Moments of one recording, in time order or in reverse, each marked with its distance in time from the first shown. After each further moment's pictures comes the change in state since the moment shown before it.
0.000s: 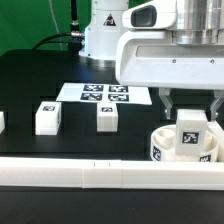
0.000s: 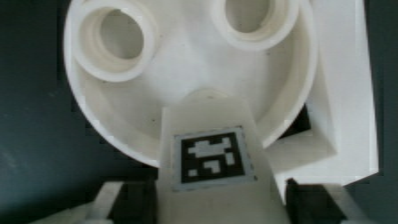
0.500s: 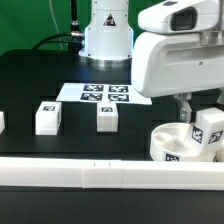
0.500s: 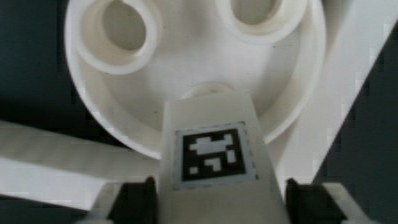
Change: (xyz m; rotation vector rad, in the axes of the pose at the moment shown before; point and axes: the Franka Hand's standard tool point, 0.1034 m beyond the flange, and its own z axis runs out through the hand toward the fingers) arm -0.008 -0.016 0.002 0.001 -0.008 -0.530
